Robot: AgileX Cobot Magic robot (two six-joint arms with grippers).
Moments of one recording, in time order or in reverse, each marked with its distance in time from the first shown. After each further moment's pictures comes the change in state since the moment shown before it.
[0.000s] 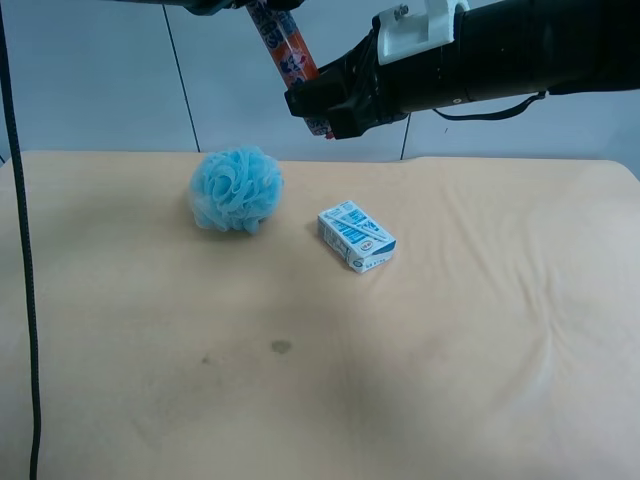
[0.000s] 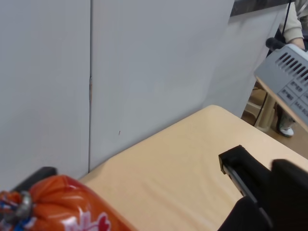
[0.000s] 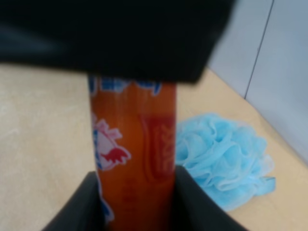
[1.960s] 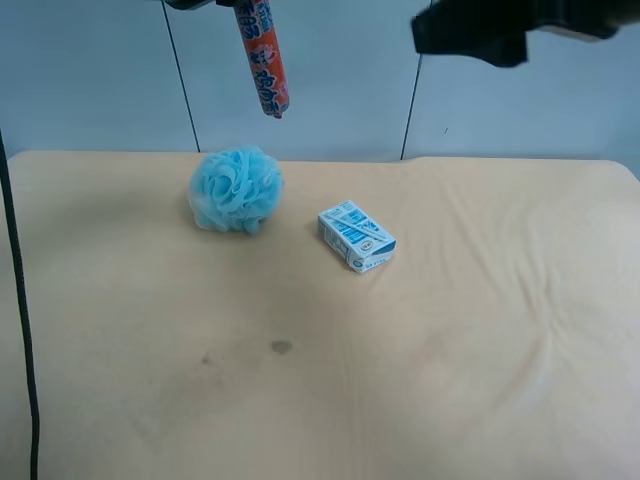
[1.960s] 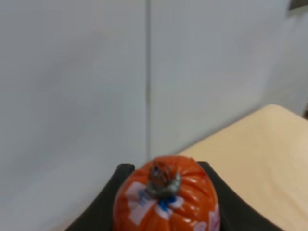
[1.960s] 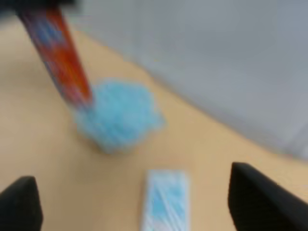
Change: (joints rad) left arm -0.002 0.001 -0.004 0.077 -0.169 0.008; right arm 0.005 -0.450 -0.001 -1.185 0.003 1.312
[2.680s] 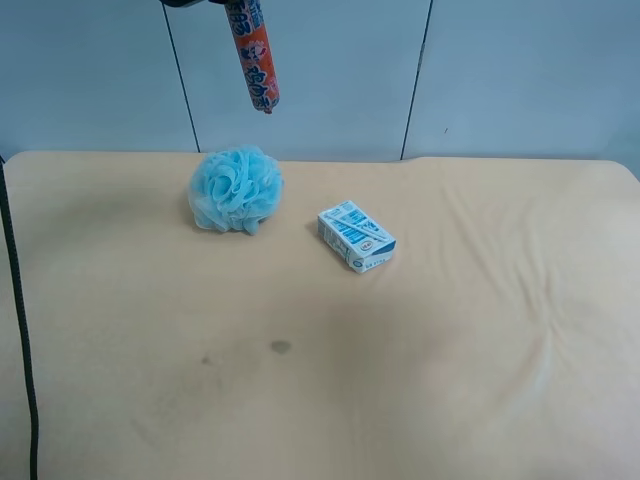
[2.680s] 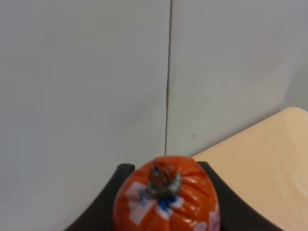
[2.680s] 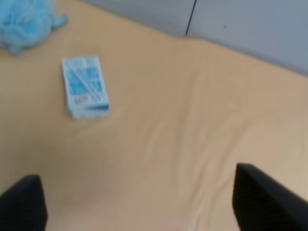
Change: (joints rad) left arm 0.000 0.000 0.000 0.002 -0.037 0.007; right arm 0.000 -0.533 0.219 -0.446 0.414 0.465
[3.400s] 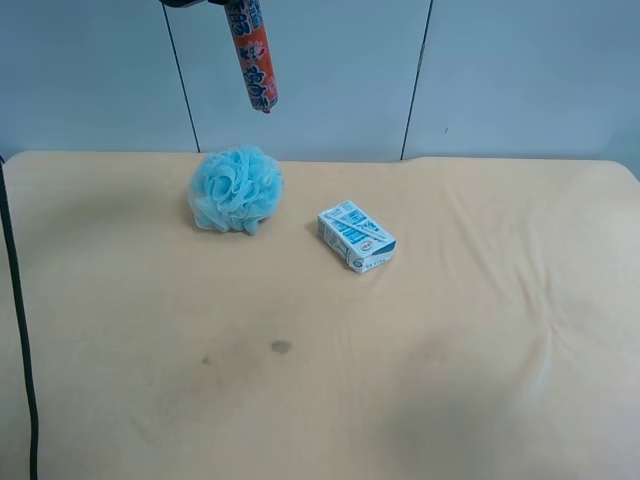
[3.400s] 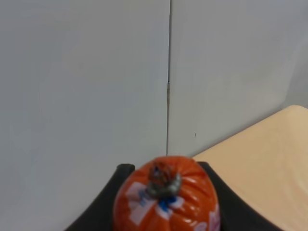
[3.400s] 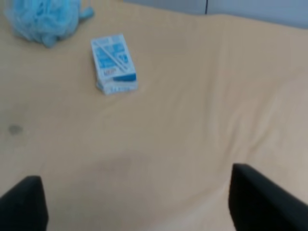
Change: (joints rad) left arm 0.000 0.000 0.000 0.000 -0.001 0.016; right arm 0.000 -0.506 0.212 0.096 0.153 0.037
